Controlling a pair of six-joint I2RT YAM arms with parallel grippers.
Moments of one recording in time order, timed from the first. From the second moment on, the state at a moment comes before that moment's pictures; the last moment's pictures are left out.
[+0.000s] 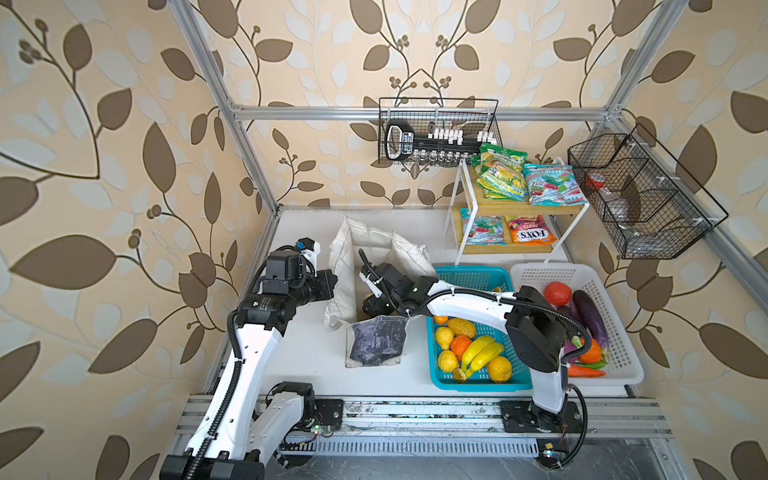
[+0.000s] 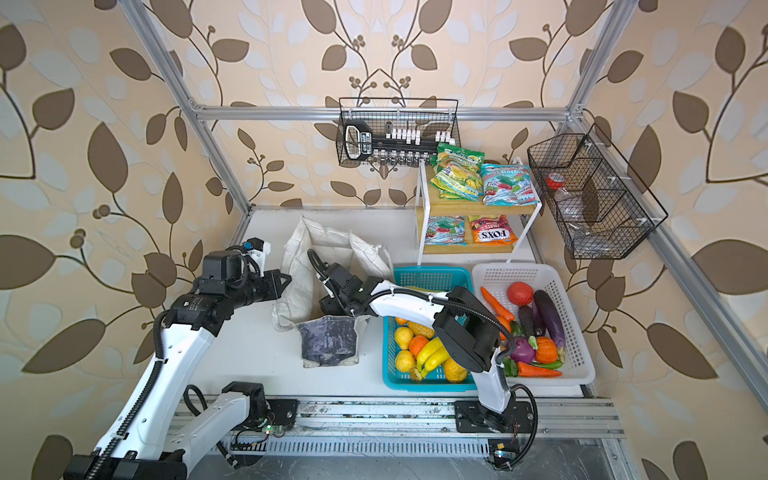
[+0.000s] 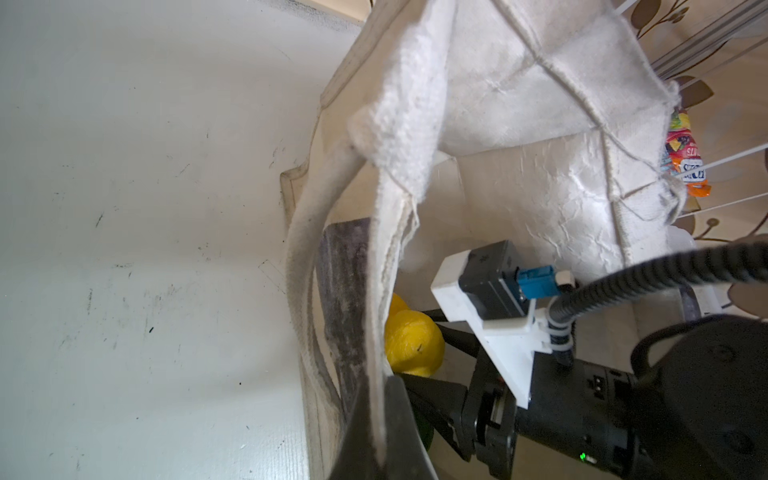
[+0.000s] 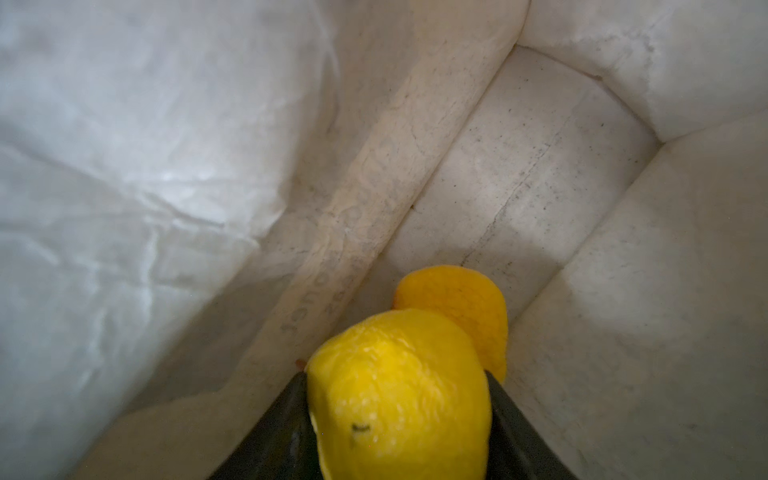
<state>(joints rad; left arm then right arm) -0.04 0.91 0.95 -0.75 0.36 -0.29 0.98 1.99 1.48 -0.39 0.04 0.29</state>
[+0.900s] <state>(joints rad) -0.04 0.89 0.95 -0.75 0.36 -0.29 0.94 2.15 1.64 -0.39 0.07 0.31</state>
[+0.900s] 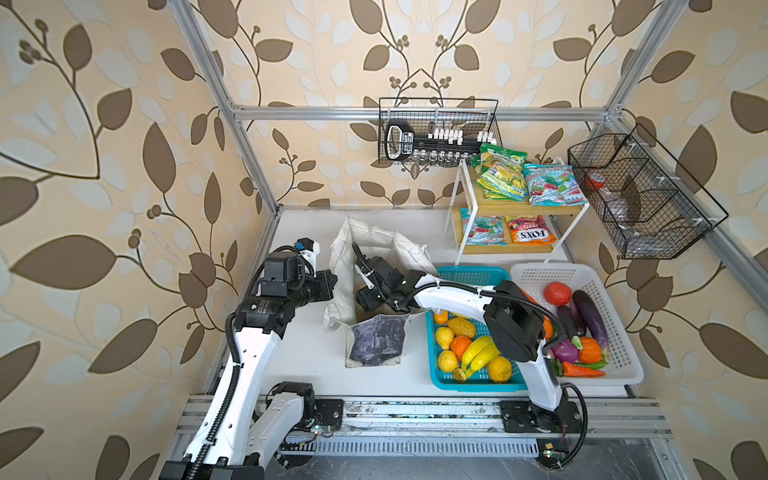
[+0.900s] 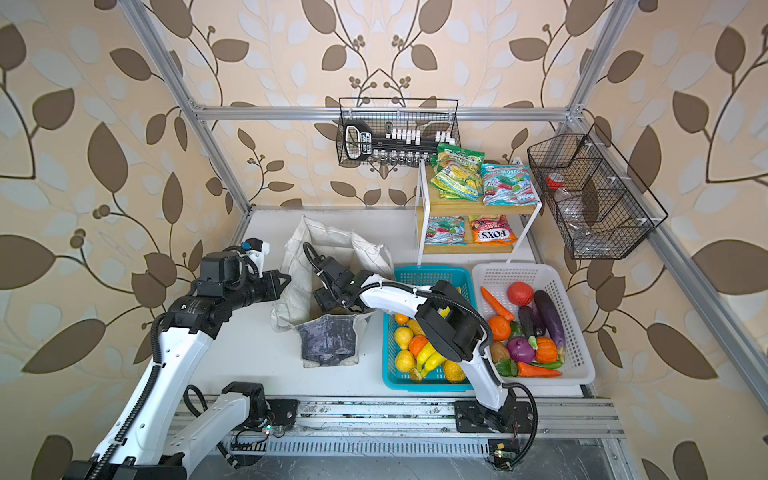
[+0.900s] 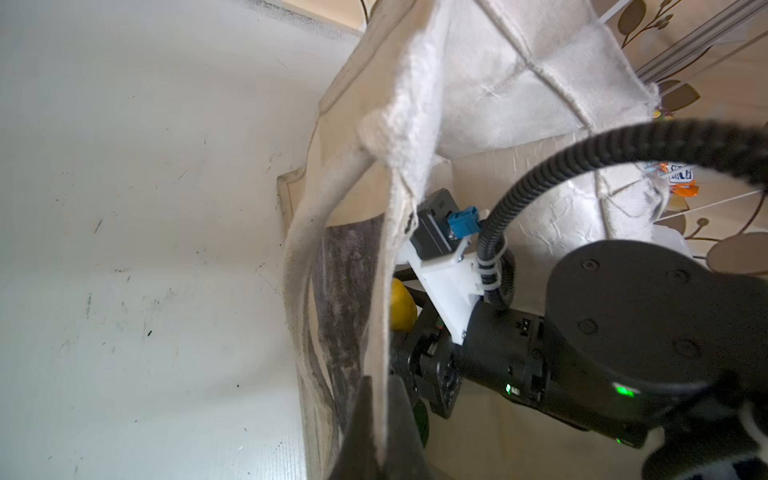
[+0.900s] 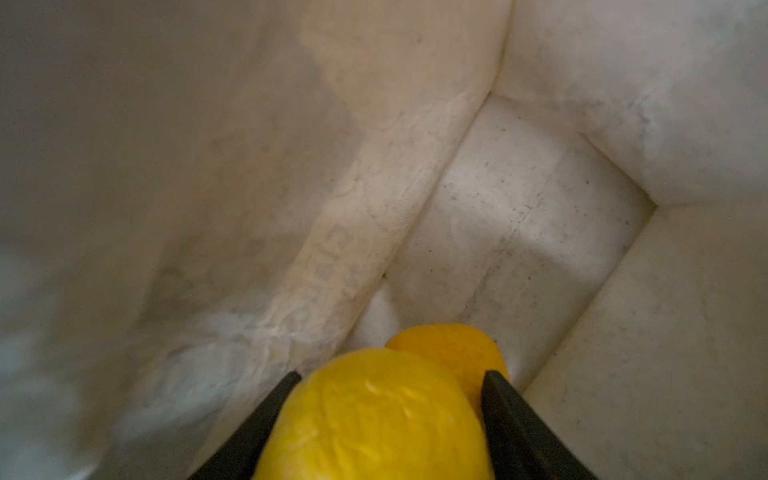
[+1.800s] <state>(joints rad) -0.04 0.89 0.95 -0.75 0.35 -0.29 0.97 1.59 1.41 -0.39 0.21 0.28</state>
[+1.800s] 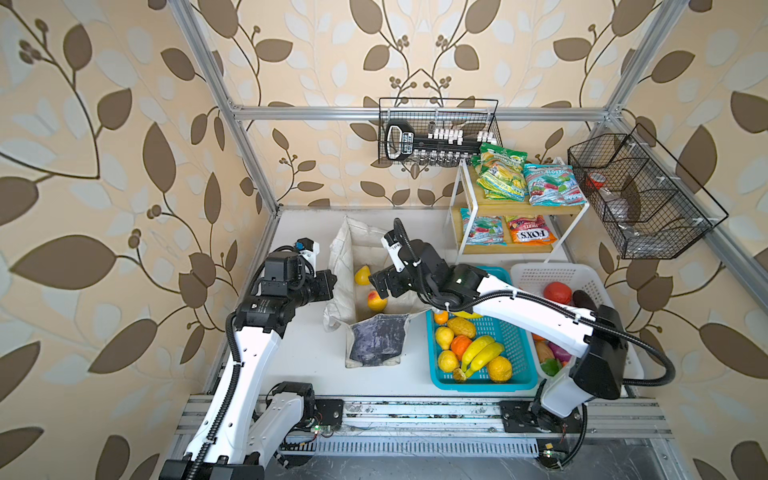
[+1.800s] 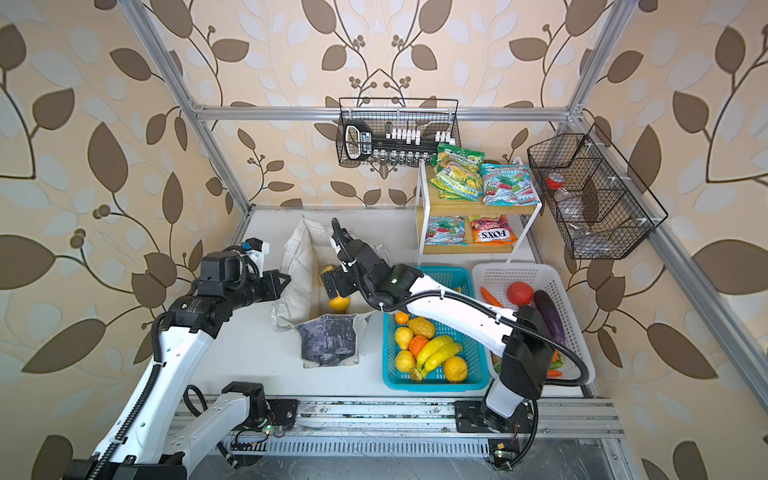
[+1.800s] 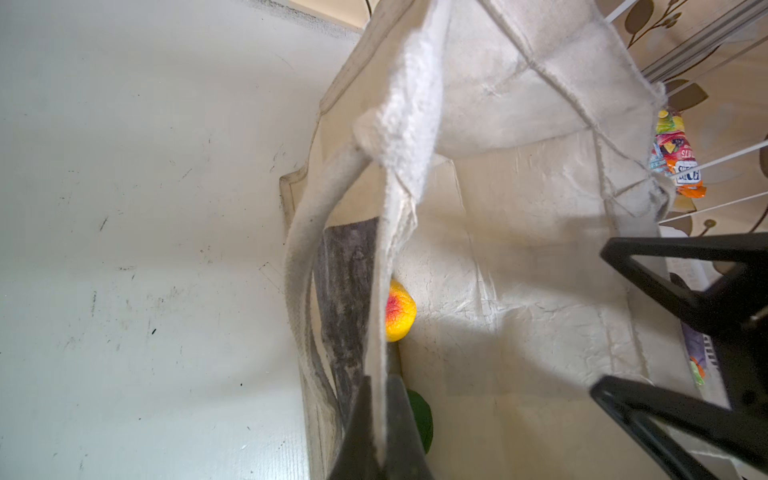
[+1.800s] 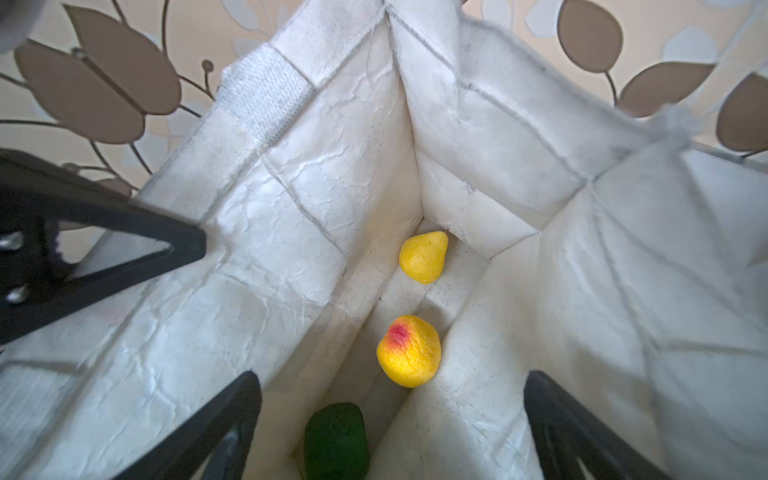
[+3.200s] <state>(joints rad) -0.04 0.89 0.95 -0.77 0.31 -0.29 0.14 0.96 1.31 -0.55 -0.27 0.33</state>
